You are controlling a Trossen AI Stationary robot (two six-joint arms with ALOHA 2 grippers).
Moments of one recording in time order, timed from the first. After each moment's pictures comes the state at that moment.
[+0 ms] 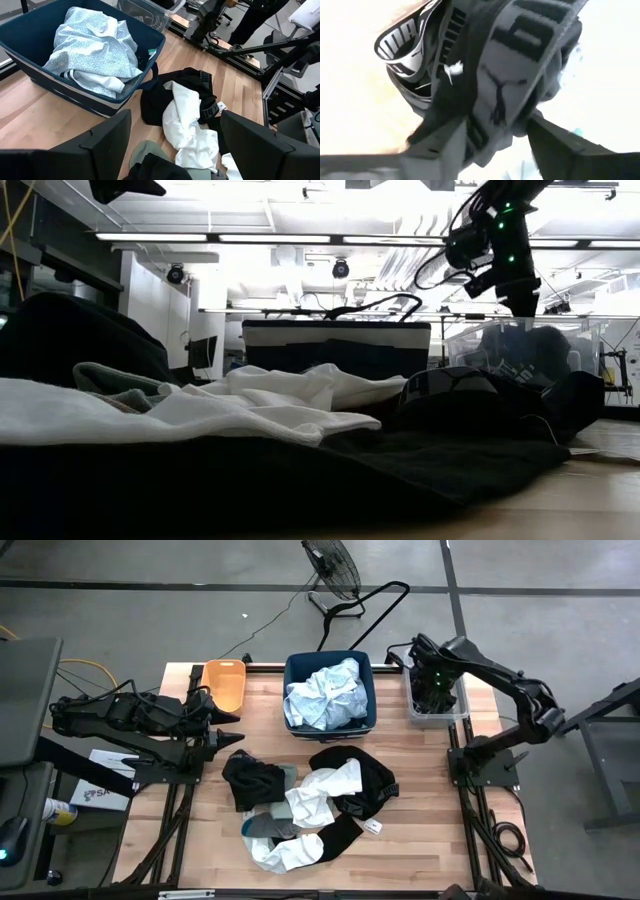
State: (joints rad) left arm -0.18 0.65 1.01 -0.81 -0.33 -0.58; right arm -0.87 1.41 1.17 -1.32 0.31 -0.24
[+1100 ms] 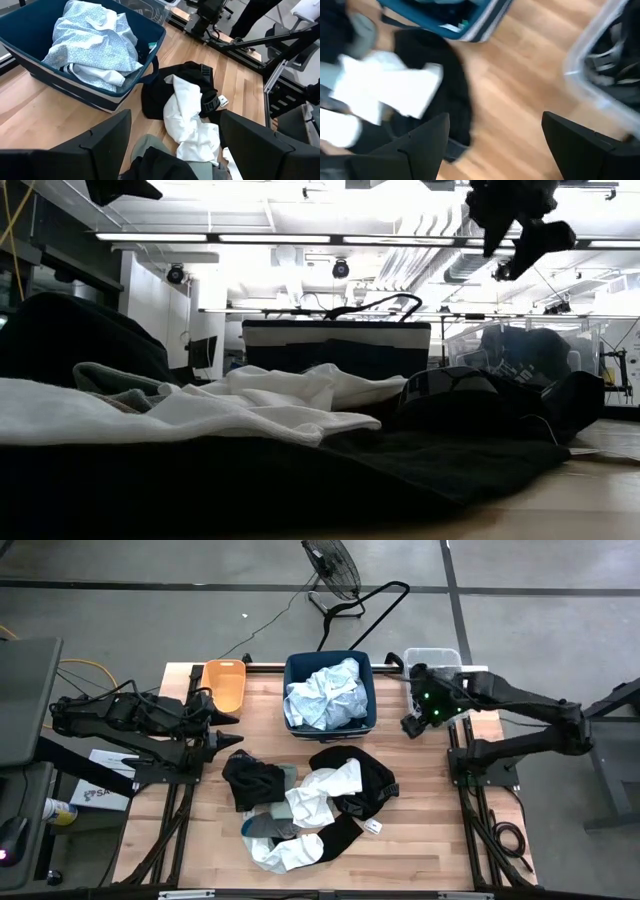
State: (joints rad) left arm -0.18 0.65 1.01 -0.84 -0.32 -0.58; right arm -0.29 1.10 1.17 -1.22 -0.04 0.76
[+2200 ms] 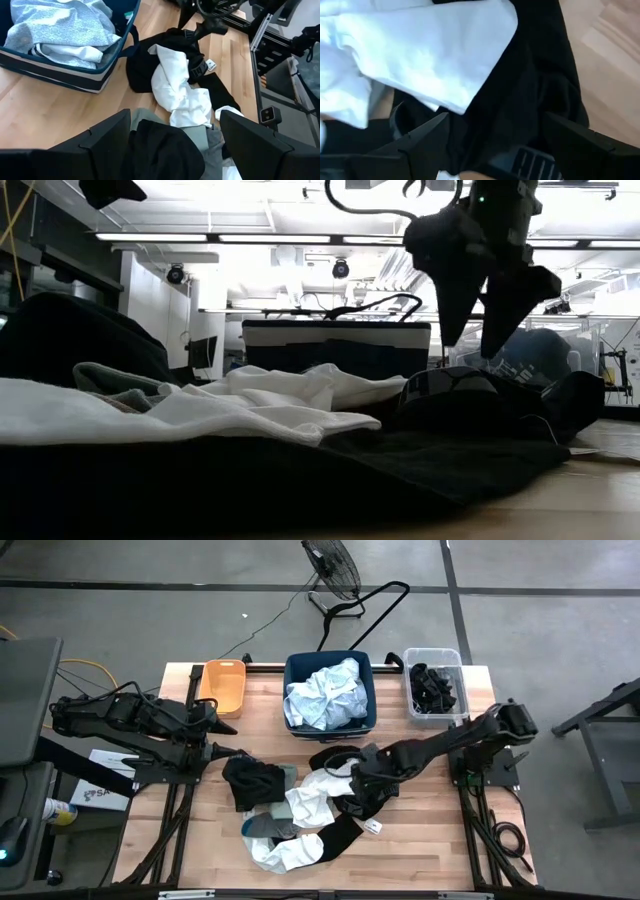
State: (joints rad) left arm -0.18 0.65 1.01 -0.92 -0.16 -0.48; right arm 0.25 1.66 1.17 -0.87 0.14 1.22
